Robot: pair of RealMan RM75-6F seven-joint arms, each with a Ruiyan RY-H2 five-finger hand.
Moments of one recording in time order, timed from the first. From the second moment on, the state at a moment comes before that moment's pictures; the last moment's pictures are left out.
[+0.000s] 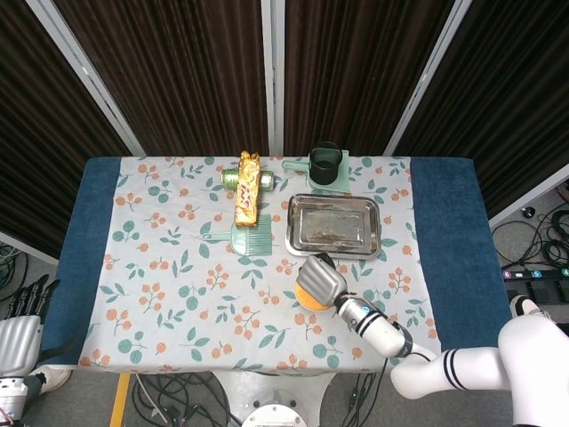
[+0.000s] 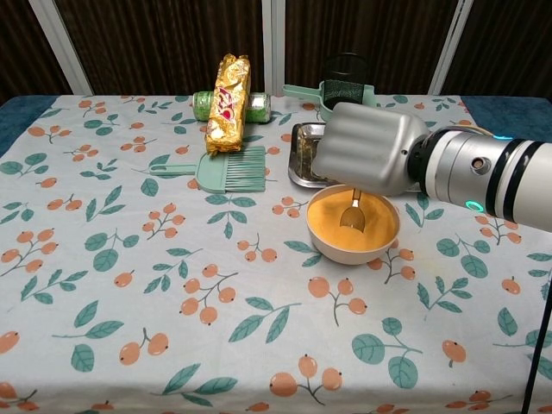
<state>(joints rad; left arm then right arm) 0.02 -1.27 0.00 -1.45 1.49 1.52 -0.05 0.98 -1.55 -0.04 -1.61 -1.06 0.99 -1.32</state>
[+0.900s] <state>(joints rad) 0.02 -1.26 0.00 -1.47 1.49 1.52 -0.04 0.97 -1.56 -0.05 -1.55 -1.10 0.99 -1.27</state>
